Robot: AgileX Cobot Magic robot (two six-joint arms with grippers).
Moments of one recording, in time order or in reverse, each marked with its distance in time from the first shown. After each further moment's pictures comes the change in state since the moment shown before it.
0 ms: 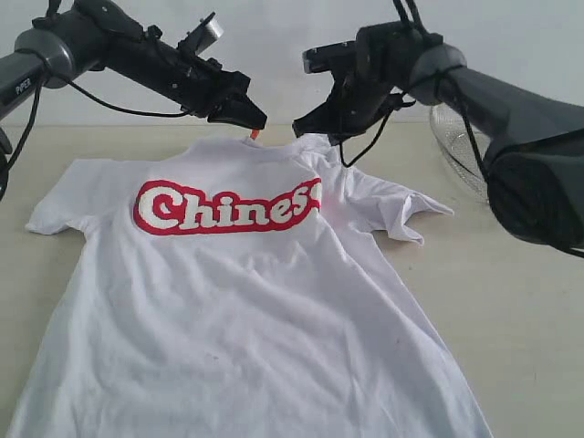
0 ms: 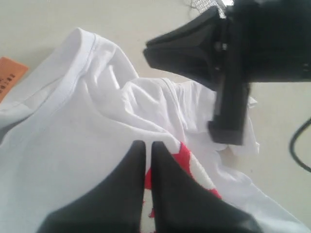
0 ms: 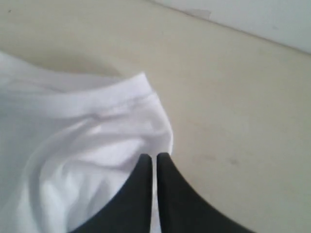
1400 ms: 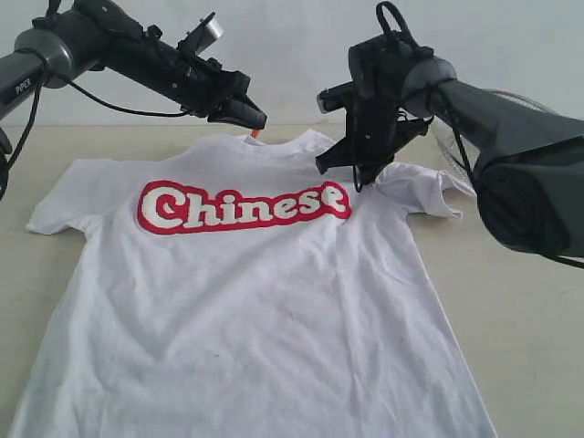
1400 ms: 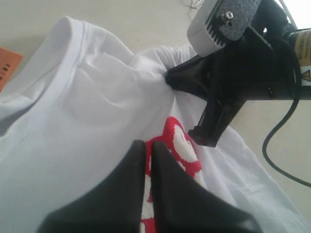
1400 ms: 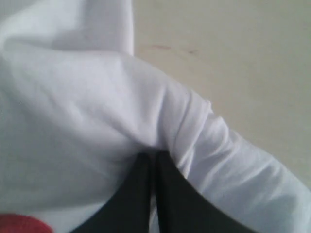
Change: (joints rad) left arm 0.000 -0.002 0.000 0.000 0.000 -0.005; right arm 0.009 0.050 -0.011 -0.211 0.245 0.112
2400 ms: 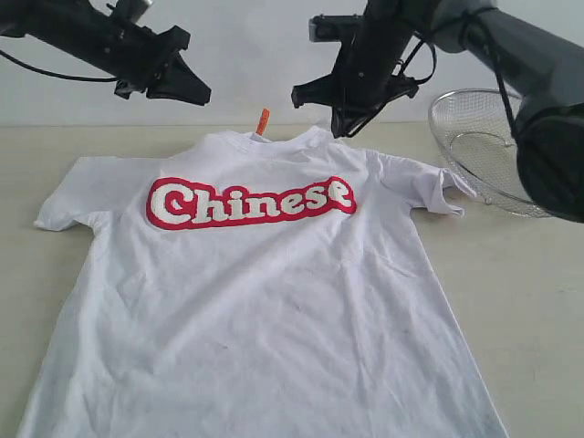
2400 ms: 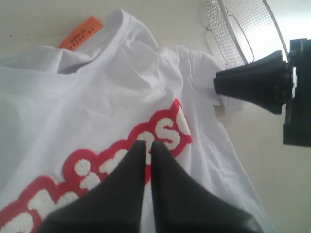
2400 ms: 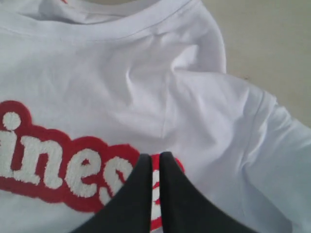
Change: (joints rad) left arm 0.119 -0.238 0.284 0.008 0.001 -0.101; right arm -0.010 -0.180 0.010 0.302 0.041 -0.016
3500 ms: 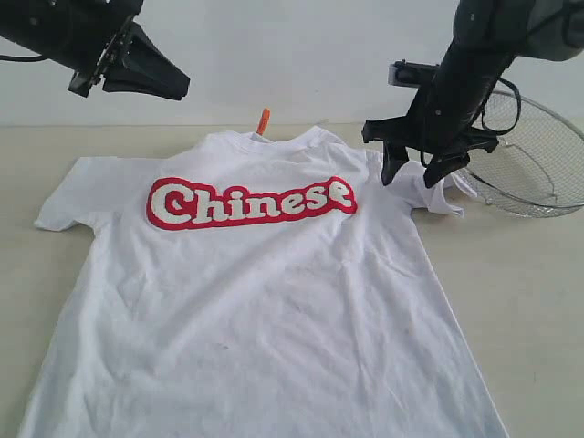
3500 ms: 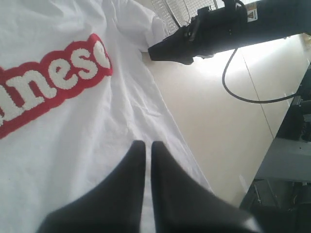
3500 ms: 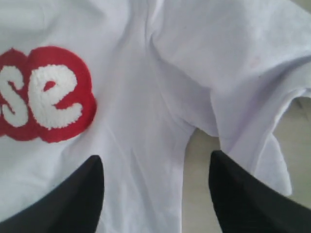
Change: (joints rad) left arm 0.002 -0.496 0.603 -0.087 0.001 0.089; right arm -0.151 -0.260 0.626 0.099 -0.165 -0.004
